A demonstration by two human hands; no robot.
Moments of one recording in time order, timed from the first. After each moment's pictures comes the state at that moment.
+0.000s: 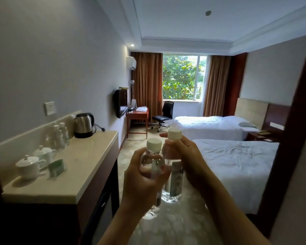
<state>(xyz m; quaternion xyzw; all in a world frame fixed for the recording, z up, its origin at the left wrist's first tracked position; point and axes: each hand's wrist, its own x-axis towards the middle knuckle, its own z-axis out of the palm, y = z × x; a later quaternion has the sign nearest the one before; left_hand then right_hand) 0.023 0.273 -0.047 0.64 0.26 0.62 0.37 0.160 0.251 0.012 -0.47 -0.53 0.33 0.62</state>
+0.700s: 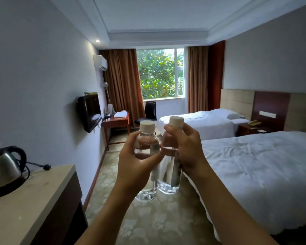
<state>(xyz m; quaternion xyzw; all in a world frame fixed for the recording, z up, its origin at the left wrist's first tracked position) 0.271 0.709 -0.022 0.67 0.18 0.58 0.43 0.402 0.666 0.008 -0.45 -0.42 0.23 0.75</state>
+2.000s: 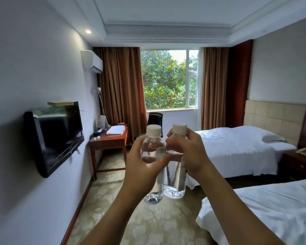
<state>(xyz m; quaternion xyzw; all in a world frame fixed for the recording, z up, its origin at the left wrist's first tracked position) 0.639 1.586 -0.037 0.68 0.18 0.57 0.42 0.771 1.540 -0.002 -0.46 -0.47 0.25 0.71</state>
